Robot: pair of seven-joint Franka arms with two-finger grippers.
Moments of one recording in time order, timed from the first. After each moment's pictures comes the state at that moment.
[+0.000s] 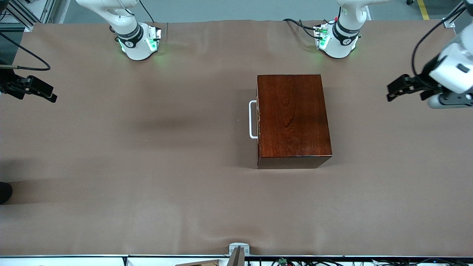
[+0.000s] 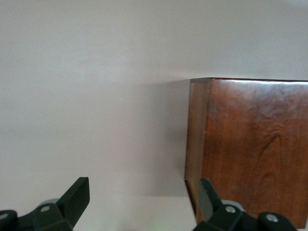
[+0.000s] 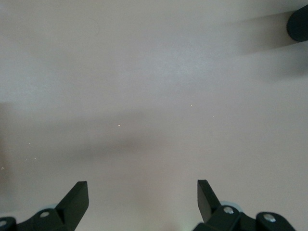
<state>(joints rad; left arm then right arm) 0.13 0.02 -0.30 -1.53 0.00 1.53 -0.21 -0.03 0.01 0.00 -1.51 0.00 1.49 0.09</state>
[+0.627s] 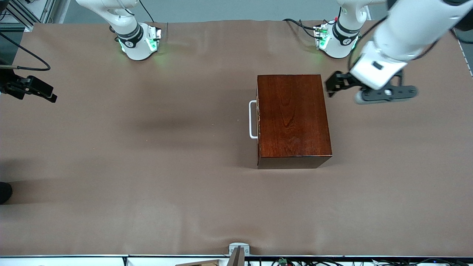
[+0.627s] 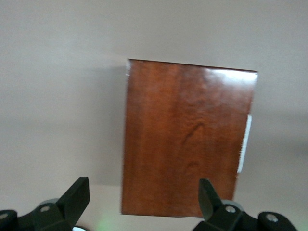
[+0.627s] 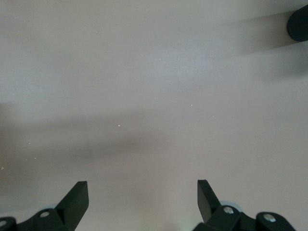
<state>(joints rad) 0.11 0.13 -0.59 -1.45 -0.01 1.55 -0.56 -0.03 0.01 0.00 -1.51 0.00 1.49 0.09</state>
